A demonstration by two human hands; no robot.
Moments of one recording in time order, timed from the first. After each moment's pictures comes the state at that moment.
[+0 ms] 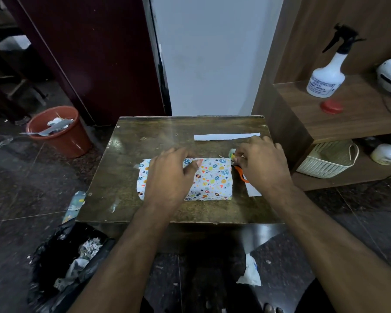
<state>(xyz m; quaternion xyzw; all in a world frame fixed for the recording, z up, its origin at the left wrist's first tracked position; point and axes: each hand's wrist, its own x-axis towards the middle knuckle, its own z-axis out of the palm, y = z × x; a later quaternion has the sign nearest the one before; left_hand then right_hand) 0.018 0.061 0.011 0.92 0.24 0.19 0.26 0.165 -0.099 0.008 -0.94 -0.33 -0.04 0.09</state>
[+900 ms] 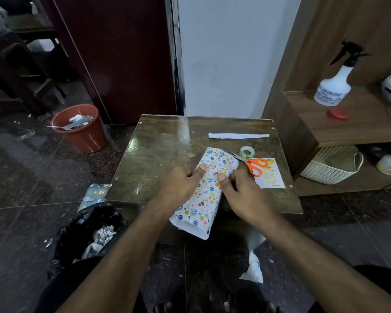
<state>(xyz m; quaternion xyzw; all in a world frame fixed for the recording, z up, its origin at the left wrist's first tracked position) -0.031 0.051 0.025 0.84 0.35 0.01 0.42 0.059 -0.101 -0.004 -0.88 -0.26 0.16 0.36</state>
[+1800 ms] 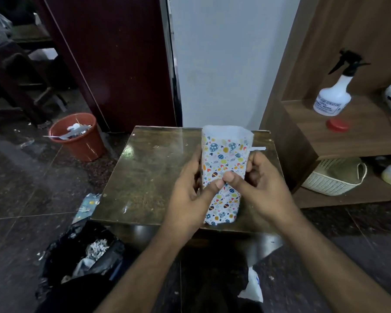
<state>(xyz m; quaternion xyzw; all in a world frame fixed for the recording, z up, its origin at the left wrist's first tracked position) -0.009 0.008 0.025 0.68 0.16 0.25 0.68 0.113 -0.115 0.015 -0.68 -0.30 0.16 0.64</state>
